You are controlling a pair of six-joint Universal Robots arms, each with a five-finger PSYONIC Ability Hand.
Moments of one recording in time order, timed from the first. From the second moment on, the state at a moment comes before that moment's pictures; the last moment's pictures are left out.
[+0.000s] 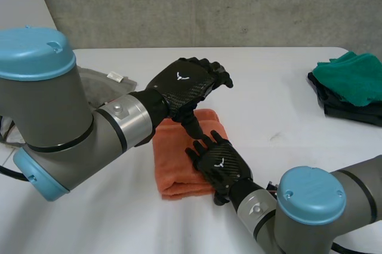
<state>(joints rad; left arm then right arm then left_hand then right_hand) 4.12 -1.93 -1.33 3.13 -1.14 3.36 2.26 -1.06 1.85 -0.52 1.42 2.65 0.37 0.28 0.29 0.28 0.09 0.22 0.21 0.22 0.22 0.05</state>
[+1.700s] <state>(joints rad) 4.14 -1.88 -1.32 3.14 -1.15 3.30 1.16 -0.56 1.16 -0.95 0.79 2.98 0.37 0.28 0.27 0.27 0.08 1.02 1.15 1.17 1.19 0.96</state>
